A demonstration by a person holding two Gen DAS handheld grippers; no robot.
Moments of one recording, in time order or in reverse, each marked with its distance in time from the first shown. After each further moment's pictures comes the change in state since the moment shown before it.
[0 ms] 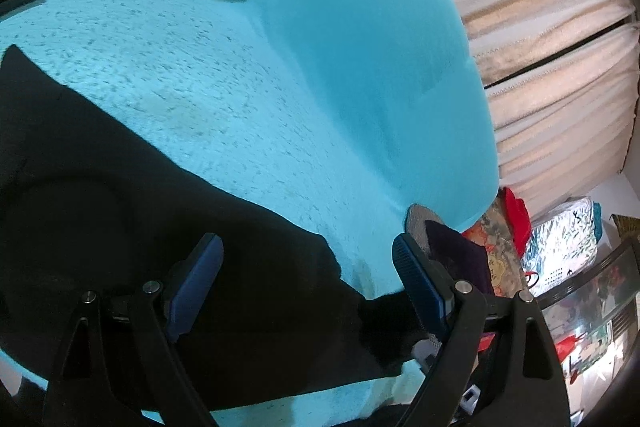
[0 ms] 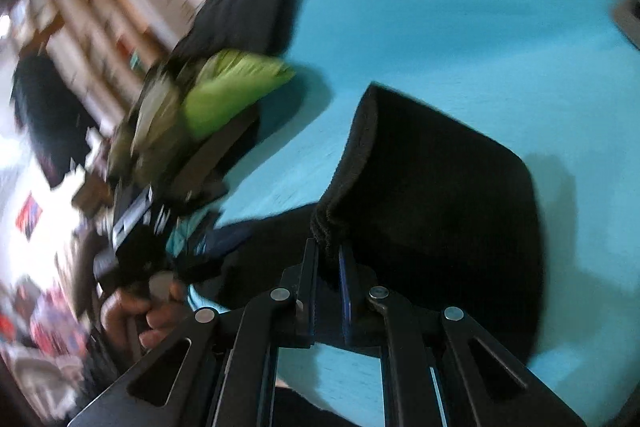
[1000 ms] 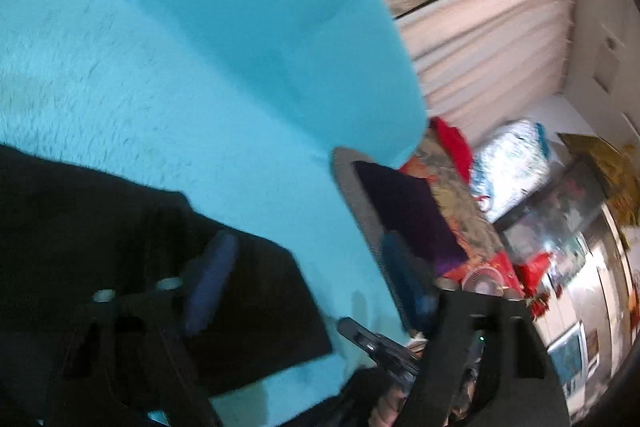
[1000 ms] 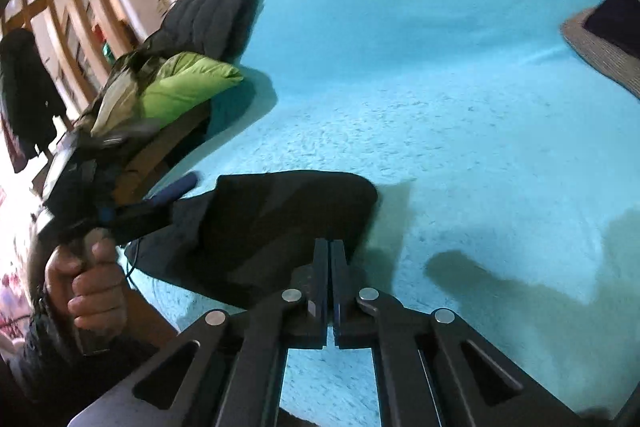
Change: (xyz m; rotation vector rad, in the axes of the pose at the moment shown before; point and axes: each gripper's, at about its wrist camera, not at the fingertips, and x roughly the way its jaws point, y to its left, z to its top) left arm 0.063 -0.068 -0.044 0.204 0.169 -0.239; right arm -0.051 -0.051 -0.039 -0.015 -0.062 -0.180
